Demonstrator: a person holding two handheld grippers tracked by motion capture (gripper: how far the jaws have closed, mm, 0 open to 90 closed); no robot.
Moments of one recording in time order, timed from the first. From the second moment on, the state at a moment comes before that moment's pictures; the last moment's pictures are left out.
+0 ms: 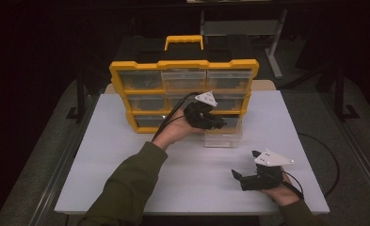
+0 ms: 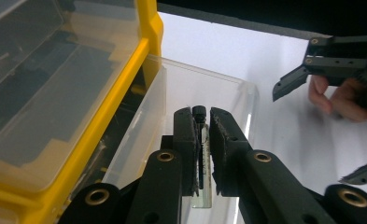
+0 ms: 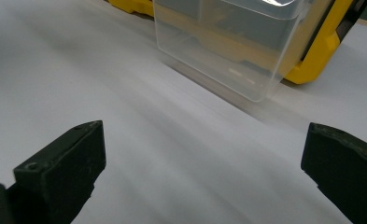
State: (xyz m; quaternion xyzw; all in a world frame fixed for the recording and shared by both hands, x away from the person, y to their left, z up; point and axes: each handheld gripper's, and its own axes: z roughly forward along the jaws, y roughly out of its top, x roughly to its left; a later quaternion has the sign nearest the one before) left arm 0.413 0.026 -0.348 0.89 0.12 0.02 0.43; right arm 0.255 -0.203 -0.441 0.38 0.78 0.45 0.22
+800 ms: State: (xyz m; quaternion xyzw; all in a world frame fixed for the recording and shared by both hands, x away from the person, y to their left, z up) left arm 0.421 0.013 -0.370 0.90 0.13 0.03 0.41; right arm 0.255 -0.204 -0.442 0.37 0.78 0.44 0.22
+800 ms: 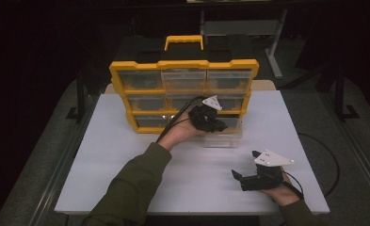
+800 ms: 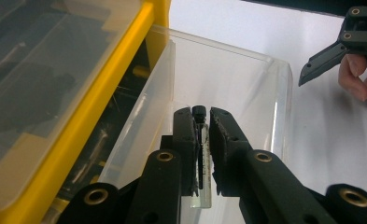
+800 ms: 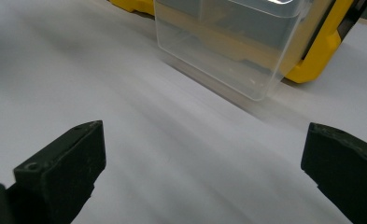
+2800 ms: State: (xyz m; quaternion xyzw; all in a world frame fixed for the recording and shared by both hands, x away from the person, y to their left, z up) left arm 0.372 0.024 -0.376 0.91 0.12 0.00 0.40; right arm 0.254 -0.206 -0.444 0.38 0.78 0.44 0.22
